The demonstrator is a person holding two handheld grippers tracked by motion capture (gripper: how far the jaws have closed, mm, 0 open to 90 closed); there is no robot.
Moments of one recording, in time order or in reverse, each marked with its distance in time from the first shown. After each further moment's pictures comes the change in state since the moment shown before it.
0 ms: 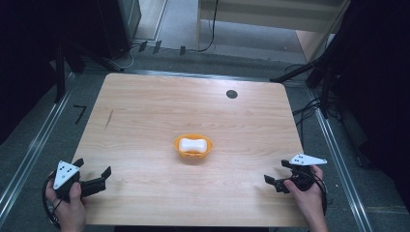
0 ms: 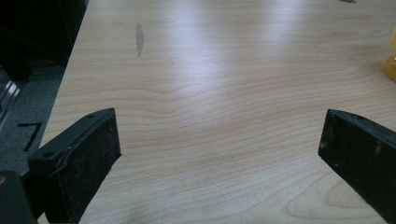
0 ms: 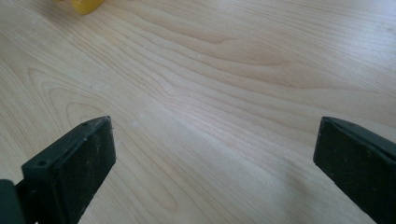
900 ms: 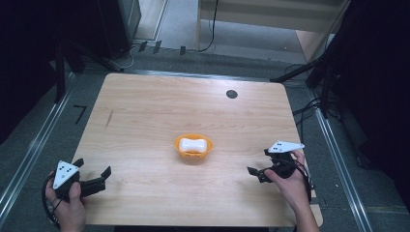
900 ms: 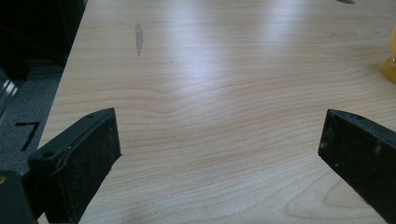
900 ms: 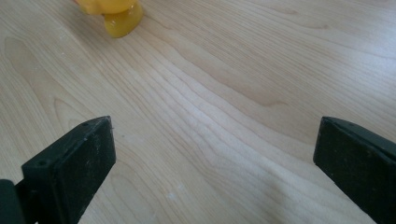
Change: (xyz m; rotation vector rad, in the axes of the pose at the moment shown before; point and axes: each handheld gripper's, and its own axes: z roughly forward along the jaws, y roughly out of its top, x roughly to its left) left arm 0.001 0.000 0.001 -0.004 -0.006 -0.008; right arm 0.030 0.051 0.031 0.055 0.043 -0.107
